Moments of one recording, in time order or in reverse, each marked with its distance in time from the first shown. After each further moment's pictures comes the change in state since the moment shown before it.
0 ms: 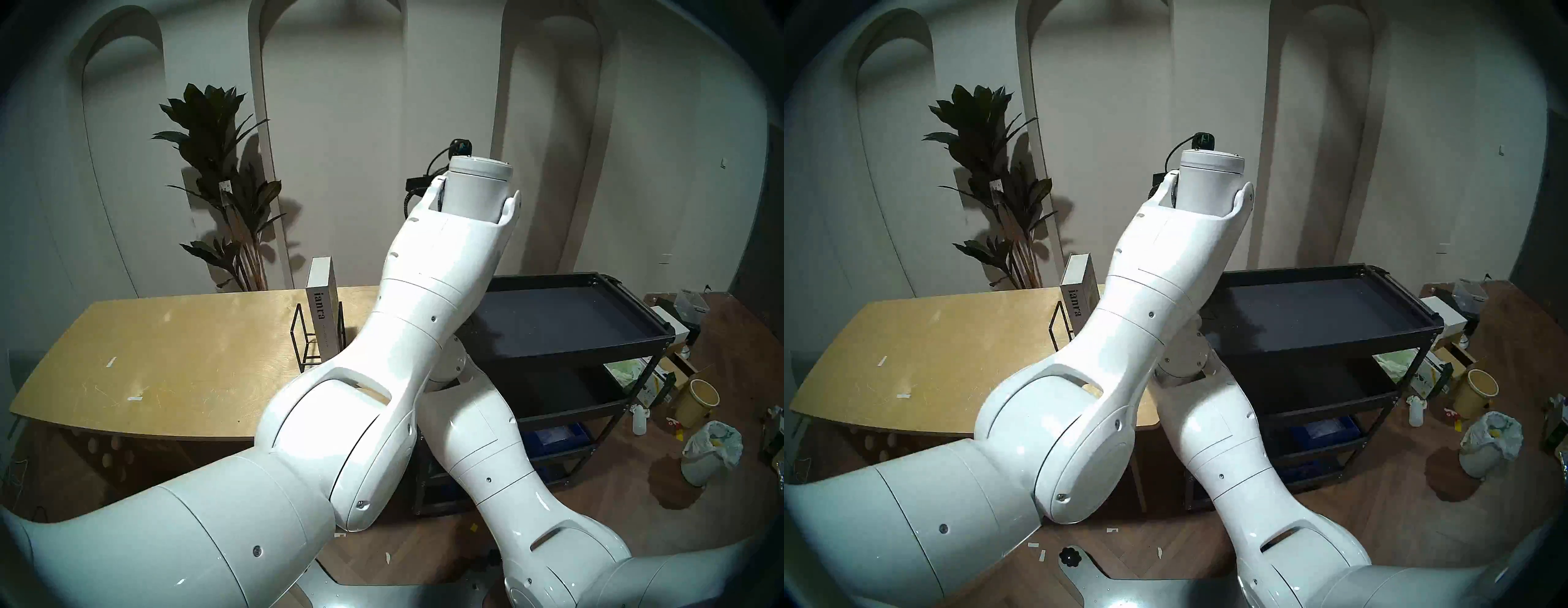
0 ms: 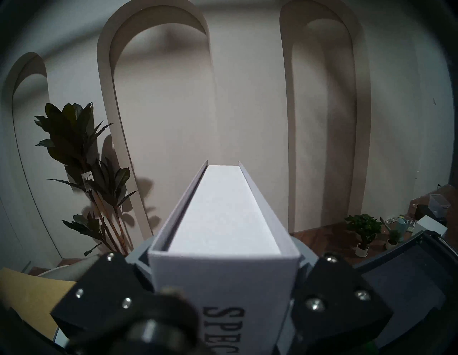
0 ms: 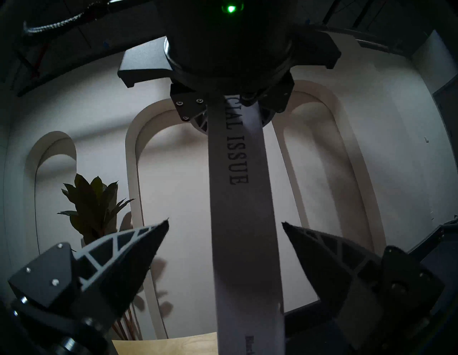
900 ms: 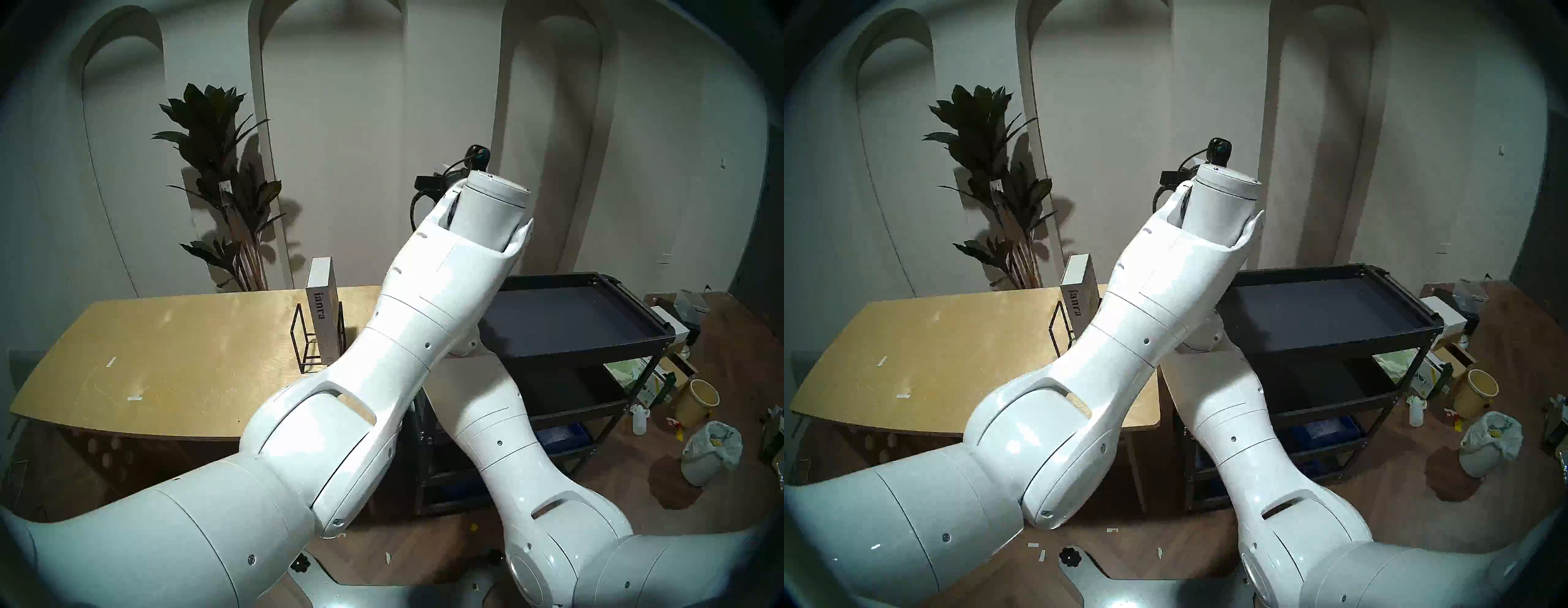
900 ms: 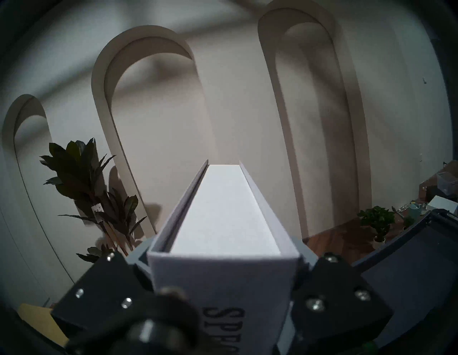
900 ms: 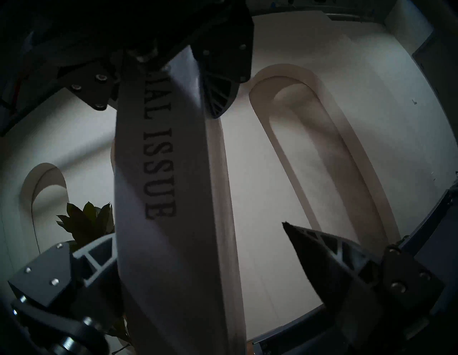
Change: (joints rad) left arm 0.049 0.106 0.196 -0.102 -0.004 0.006 -0.009; right arm 0.089 0.002 0.062 0.068 0.225 -0.013 0.061
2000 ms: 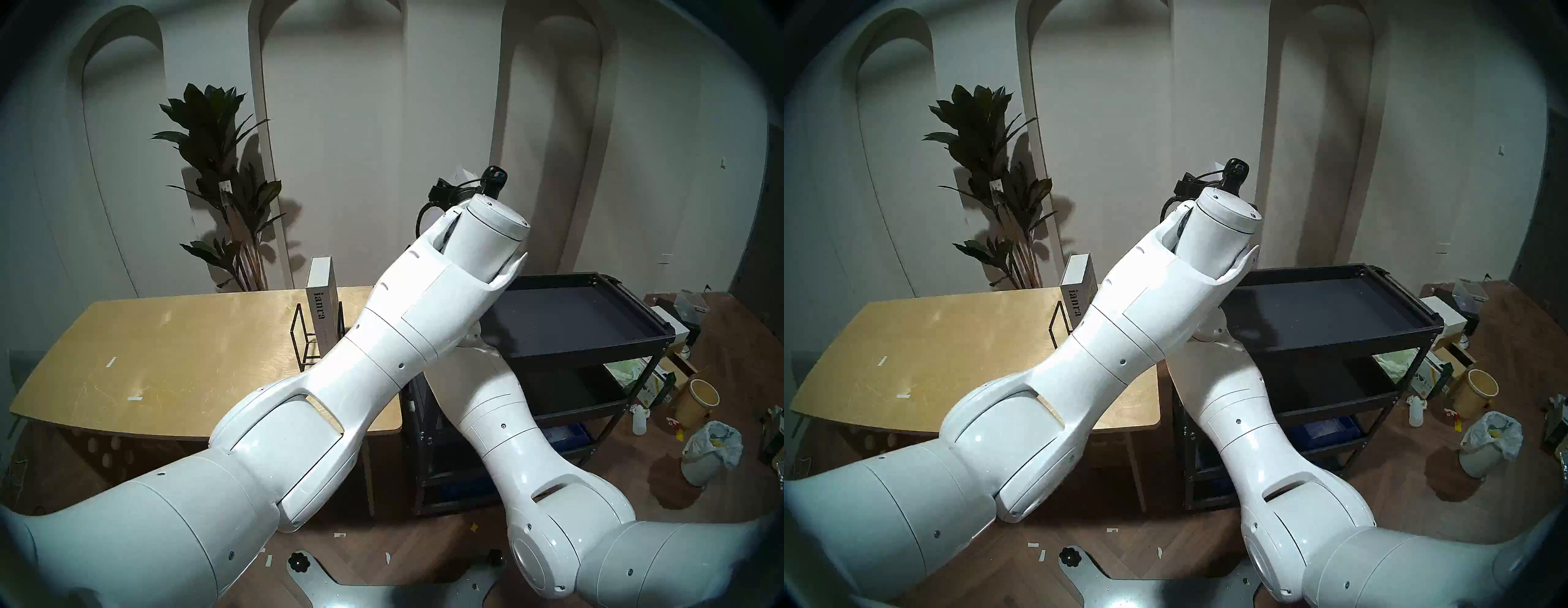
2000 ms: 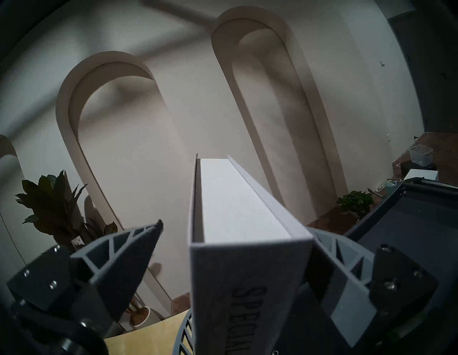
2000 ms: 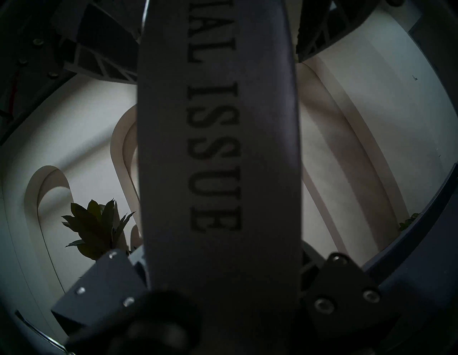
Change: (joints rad) left arm 0.001 0.128 0.166 -0.084 -0.097 -0.023 -0.087; right arm 0.064 0.015 0.000 0.081 0.106 0.017 0.025
